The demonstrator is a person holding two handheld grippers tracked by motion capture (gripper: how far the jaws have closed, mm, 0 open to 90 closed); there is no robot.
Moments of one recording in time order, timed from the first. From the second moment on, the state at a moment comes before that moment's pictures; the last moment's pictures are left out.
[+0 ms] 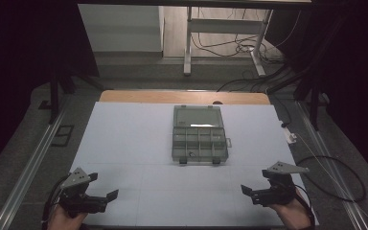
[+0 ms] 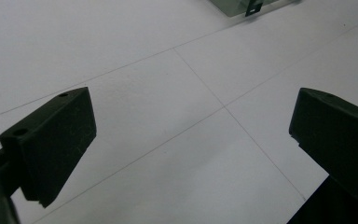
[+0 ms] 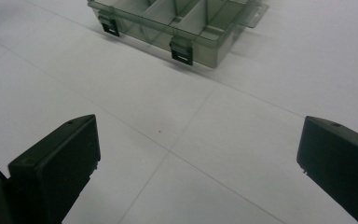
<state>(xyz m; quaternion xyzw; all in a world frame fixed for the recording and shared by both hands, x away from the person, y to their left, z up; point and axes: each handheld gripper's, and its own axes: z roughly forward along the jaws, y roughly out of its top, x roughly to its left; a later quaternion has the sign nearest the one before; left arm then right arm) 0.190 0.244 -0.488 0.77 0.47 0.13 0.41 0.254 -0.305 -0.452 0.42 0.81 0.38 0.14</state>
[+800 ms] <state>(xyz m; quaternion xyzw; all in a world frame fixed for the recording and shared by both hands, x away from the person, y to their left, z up) 0.190 0.245 -0.487 0.77 0.47 0.13 0.42 0.223 -0.326 -0.465 0.47 0.79 0.36 0.17</state>
